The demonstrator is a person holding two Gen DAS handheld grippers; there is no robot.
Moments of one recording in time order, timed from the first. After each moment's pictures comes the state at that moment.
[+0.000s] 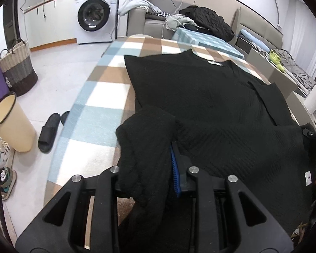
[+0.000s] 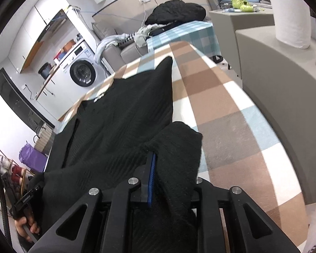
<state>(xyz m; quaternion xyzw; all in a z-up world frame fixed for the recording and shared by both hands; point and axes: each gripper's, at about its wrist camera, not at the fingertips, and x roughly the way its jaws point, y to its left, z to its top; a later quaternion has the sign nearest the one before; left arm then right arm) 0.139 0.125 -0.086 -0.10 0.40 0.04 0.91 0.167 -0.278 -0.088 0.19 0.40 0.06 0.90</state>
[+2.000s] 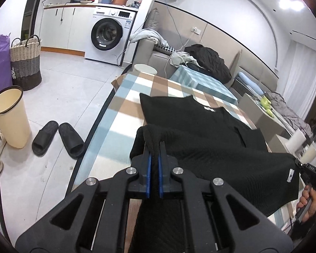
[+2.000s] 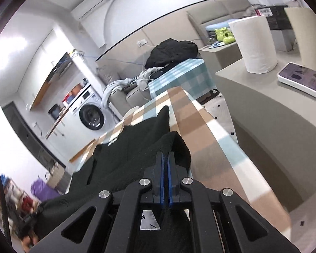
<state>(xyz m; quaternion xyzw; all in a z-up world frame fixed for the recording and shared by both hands) 0.073 0.169 -0.027 -0.19 0.29 0.05 0.94 0.120 -0.313 -0.052 0.27 0.26 0.03 0.93</state>
